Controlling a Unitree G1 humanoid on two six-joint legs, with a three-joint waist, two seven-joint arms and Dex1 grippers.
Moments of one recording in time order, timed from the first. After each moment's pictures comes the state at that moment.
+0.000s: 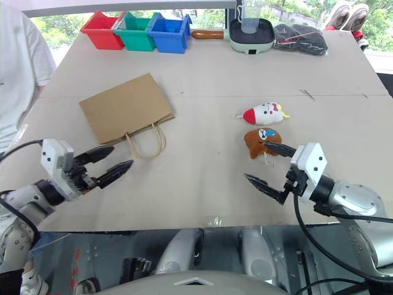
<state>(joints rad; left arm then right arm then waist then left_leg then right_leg) 0.18 0.83 0.44 -0.19 -0.46 0.24 -0.86 0.11 -0.63 -0.11 -0.66 0.56 0.41 0.76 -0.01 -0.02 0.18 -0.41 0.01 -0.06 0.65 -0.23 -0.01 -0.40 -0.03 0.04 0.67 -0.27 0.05</state>
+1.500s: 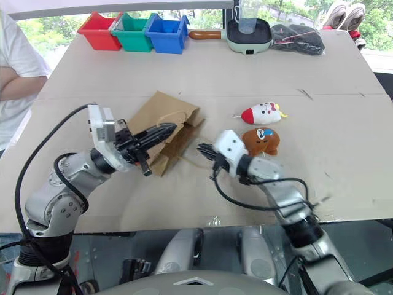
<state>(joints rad) -0.15 0.60 0.10 -0.48 -0.82 0.45 -0.74 -0.39 -0.22 0.39 -0.06 0.15 0.25 0.64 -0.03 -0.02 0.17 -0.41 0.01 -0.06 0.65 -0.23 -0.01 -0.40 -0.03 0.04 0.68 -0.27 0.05</state>
